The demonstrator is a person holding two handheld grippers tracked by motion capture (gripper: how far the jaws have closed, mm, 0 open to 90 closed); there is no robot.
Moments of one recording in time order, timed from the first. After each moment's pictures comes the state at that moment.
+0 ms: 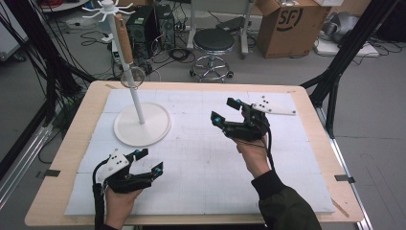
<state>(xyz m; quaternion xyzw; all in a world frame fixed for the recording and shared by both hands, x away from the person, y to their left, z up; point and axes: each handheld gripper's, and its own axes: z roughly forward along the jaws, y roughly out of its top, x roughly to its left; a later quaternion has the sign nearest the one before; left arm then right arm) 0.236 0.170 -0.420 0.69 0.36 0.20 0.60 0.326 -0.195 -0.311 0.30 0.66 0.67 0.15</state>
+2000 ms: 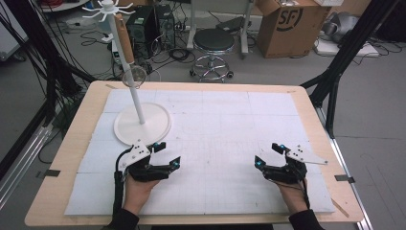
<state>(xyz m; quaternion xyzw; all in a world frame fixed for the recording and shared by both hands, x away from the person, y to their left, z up) 0.273 0.133 -0.434 0.70 0.34 0.17 0.60 0.267 -0.313 -0.423 0.40 0.71 0.54 0.23</state>
